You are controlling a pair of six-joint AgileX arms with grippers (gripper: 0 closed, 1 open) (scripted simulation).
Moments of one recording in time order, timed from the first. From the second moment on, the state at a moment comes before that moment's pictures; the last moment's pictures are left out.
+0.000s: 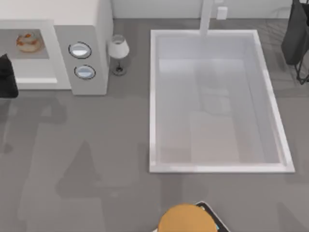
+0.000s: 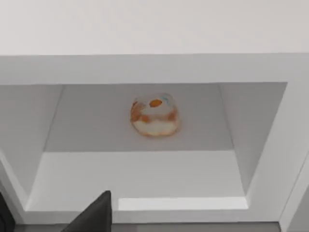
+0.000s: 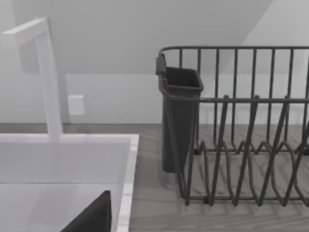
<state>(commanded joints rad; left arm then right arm) 0.04 1.01 0.57 0.11 0.07 0.04 0.00 0.00 0.00 0.00 0.00 0.00</state>
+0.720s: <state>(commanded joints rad) 0.00 0.03 0.02 0.00 0.00 0.00 0.00 0.00 0.00 0.00 0.00 0.00</state>
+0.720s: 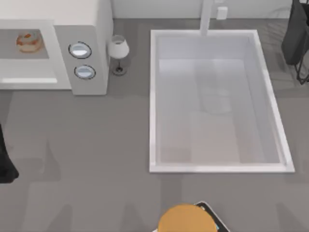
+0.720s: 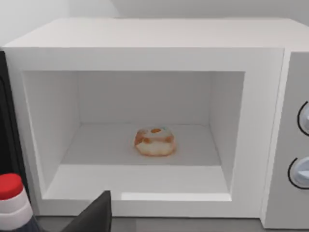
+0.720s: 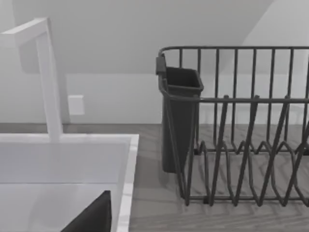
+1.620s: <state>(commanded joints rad) 0.00 0.00 0.00 0.00 0.00 0.00 0.00 0.00 0.00 0.00 0.00 0.00</state>
